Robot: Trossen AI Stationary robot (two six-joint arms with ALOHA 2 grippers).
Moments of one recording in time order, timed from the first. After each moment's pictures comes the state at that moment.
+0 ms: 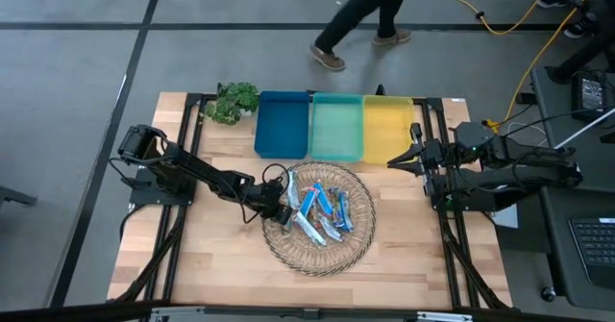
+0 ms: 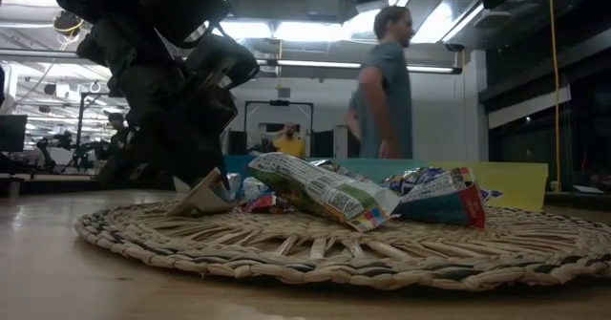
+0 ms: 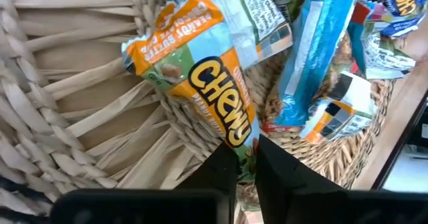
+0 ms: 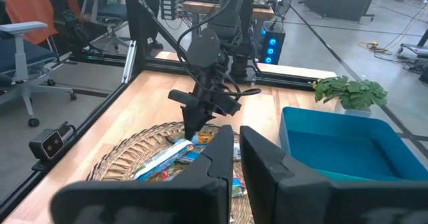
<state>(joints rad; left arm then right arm) -0.21 1.63 0.67 0.11 0.04 -1.35 -0.04 0.55 0.69 -0.34 -0.16 -0.11</state>
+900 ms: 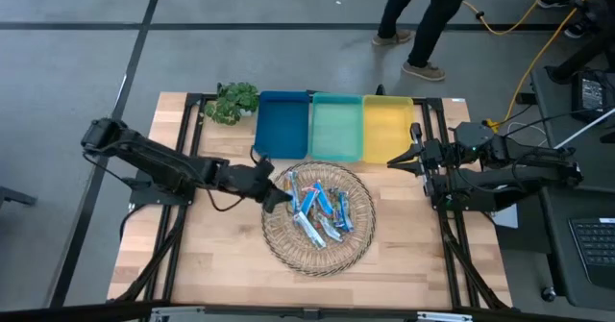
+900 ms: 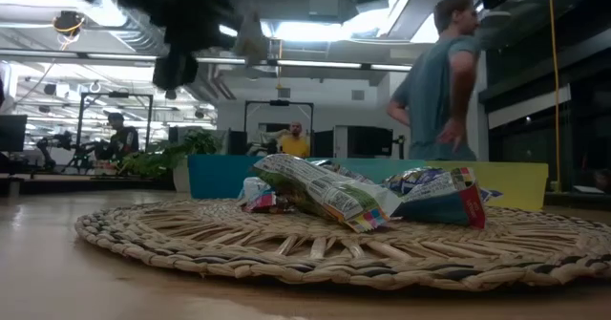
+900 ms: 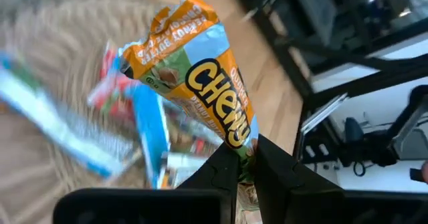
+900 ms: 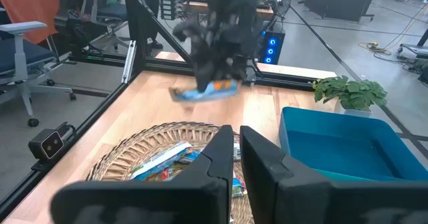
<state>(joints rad) -0.21 1.23 0.67 0.11 -0.16 -1.05 -0.04 0.55 0.69 -0.34 -0.16 -0.11</state>
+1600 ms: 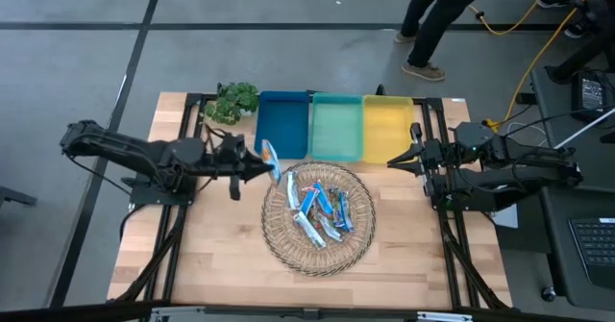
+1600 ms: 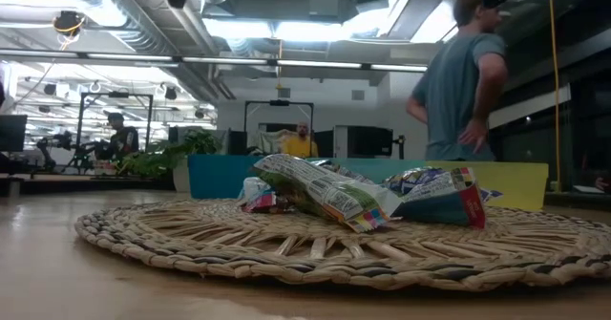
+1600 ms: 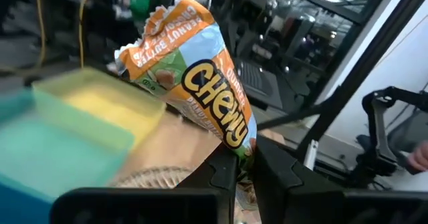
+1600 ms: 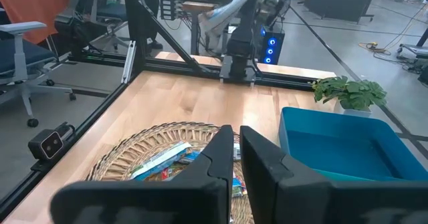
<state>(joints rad) -0.17 0.85 0.68 0.13 -0.27 -0.43 -0.04 0.55 0.69 -0.34 -0.16 -0.11</state>
